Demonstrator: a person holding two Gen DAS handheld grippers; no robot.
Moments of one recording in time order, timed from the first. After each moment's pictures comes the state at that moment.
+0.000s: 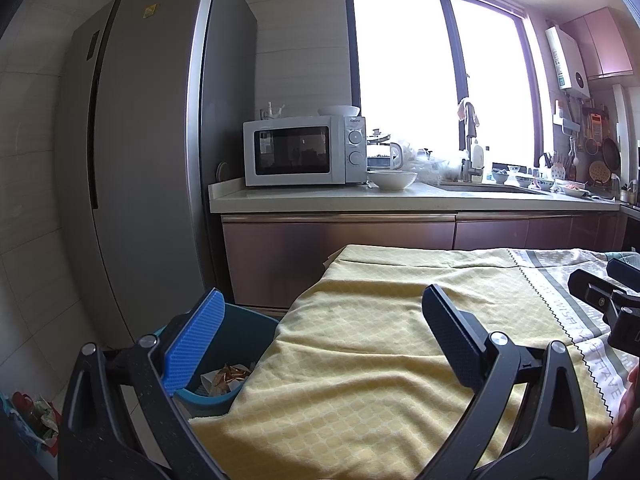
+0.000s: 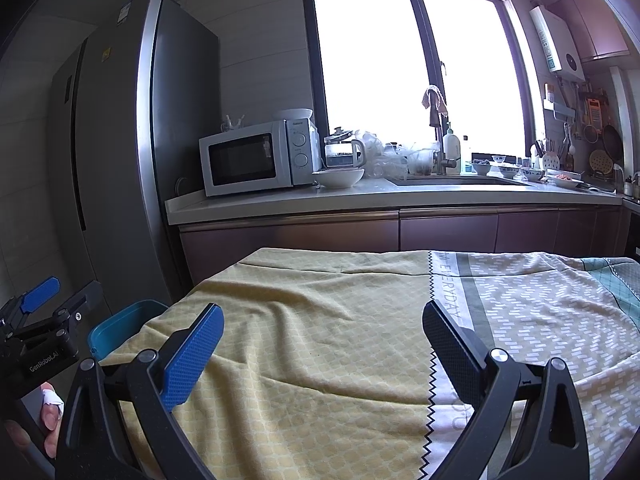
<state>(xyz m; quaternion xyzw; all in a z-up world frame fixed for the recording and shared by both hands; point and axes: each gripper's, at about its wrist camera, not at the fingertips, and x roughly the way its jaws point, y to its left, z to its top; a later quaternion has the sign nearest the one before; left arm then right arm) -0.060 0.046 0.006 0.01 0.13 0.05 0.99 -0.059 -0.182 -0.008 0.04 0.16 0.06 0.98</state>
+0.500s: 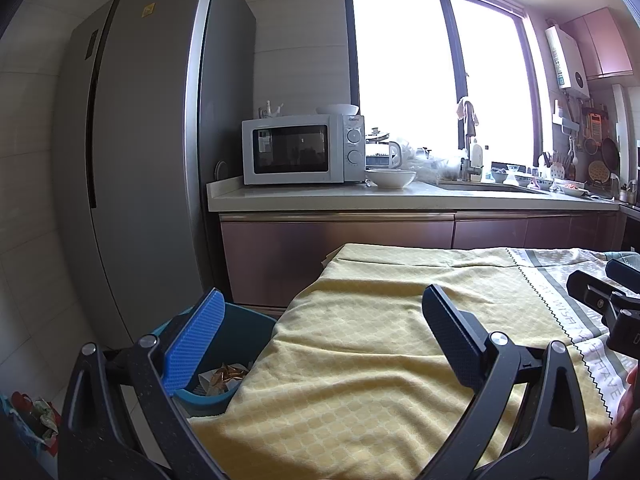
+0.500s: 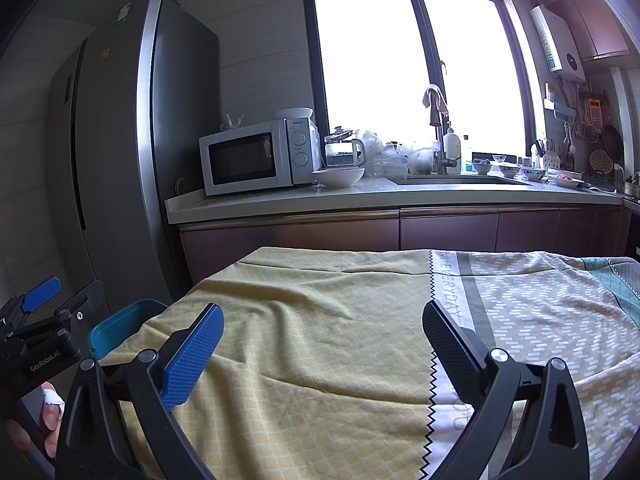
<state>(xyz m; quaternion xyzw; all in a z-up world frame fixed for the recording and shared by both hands) -0.058 0.044 0.004 0.01 0.13 0.05 0.99 -0.058 -0.183 -0.009 0.04 0.16 0.06 0.98</state>
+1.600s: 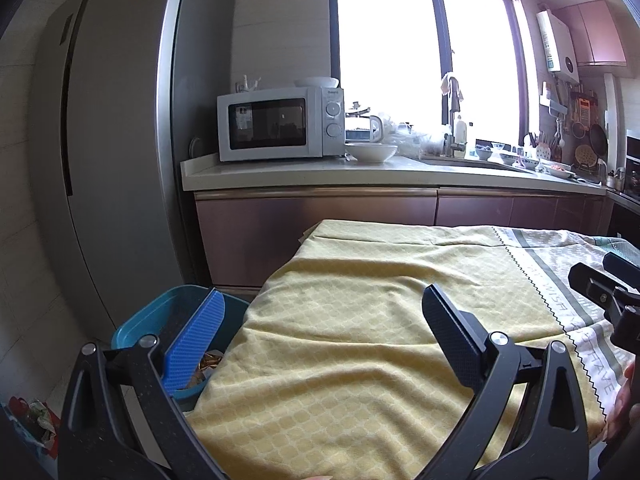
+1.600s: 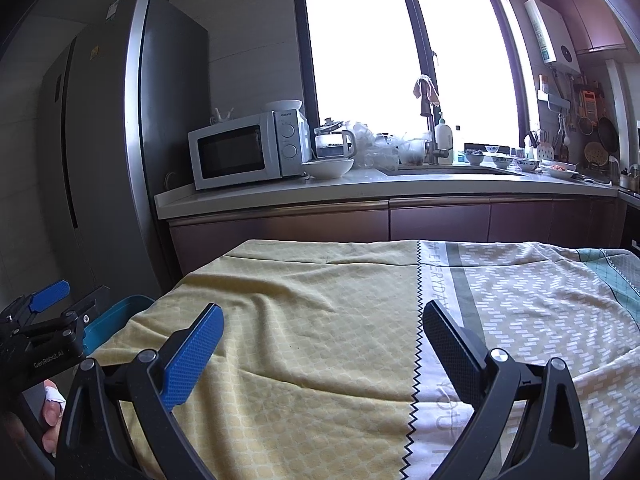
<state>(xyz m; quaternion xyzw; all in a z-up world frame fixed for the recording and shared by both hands) -0.026 0.035 -0.003 0.01 0.19 0.00 0.98 -0.049 -0.202 -0.015 0.04 0.18 0.05 0.98</state>
